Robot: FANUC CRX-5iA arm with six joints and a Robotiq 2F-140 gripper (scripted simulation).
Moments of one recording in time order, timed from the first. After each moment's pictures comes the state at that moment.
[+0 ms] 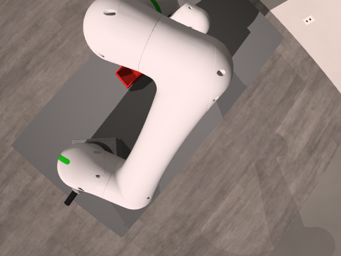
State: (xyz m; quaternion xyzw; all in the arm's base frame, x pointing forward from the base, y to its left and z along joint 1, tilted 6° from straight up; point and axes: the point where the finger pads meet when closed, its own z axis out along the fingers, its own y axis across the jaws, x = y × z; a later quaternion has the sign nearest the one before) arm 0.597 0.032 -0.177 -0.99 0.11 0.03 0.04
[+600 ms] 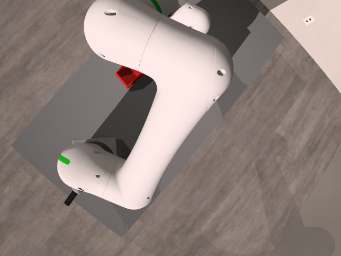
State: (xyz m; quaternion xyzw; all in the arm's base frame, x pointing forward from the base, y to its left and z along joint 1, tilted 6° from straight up) arm 0.601 0.031 -0.177 -0.99 0.11 0.03 0.04
